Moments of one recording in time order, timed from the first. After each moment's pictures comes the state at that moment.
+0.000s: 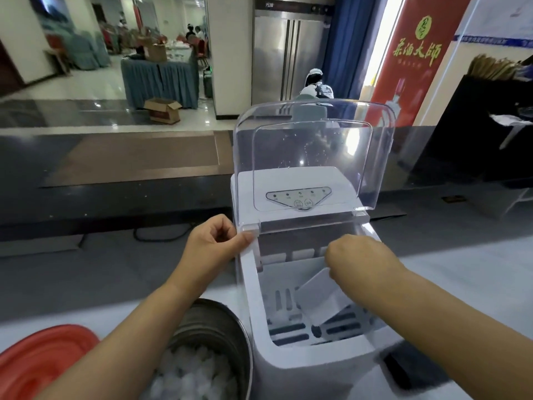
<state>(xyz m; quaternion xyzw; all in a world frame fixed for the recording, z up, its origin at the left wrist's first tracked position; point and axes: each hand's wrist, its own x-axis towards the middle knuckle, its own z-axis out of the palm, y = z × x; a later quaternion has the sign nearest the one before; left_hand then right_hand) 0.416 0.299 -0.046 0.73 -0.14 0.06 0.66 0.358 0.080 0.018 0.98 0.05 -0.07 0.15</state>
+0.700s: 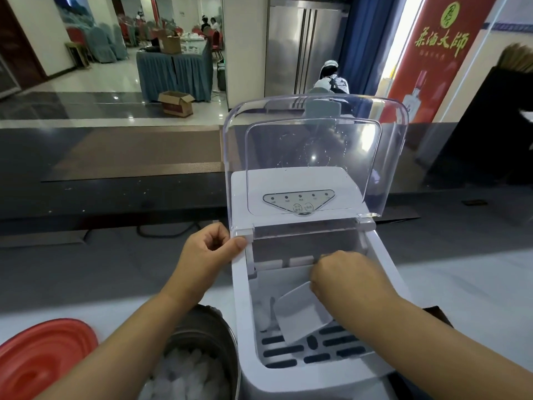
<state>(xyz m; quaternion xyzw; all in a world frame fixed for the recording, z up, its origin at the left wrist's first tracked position) 0.414 0.291 -0.054 0.74 -0.08 0.03 0.67 0.362 0.080 -0.004 0.99 0.12 -0.05 0.08</state>
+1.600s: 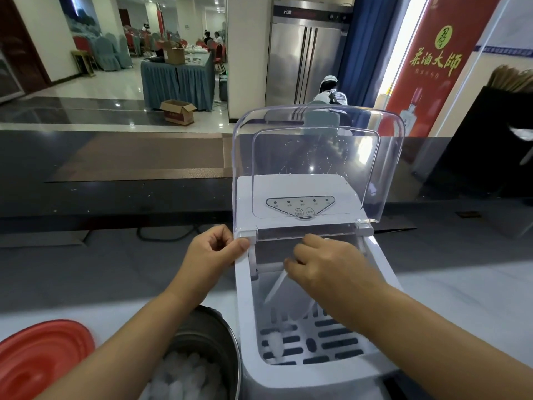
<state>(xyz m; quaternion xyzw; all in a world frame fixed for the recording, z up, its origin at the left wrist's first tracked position) 0.418 0.293 -0.058 0.73 -0.09 0.05 0.68 0.357 0.085 0.014 0.92 0.34 0.14 0.15</state>
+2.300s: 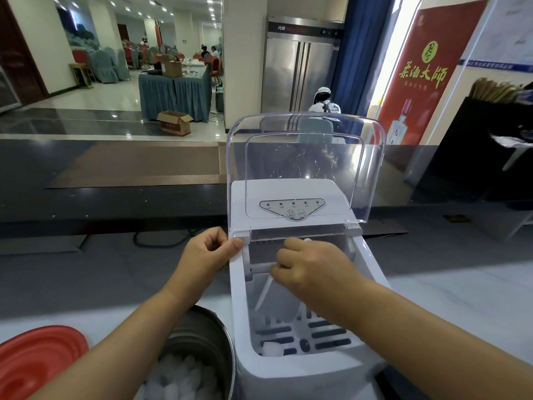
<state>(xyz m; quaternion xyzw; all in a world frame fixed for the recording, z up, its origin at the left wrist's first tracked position) 0.412 0.290 -0.052 0.72 -0.08 0.04 0.69 0.356 0.089 0.012 0.89 0.40 0.18 0.13</state>
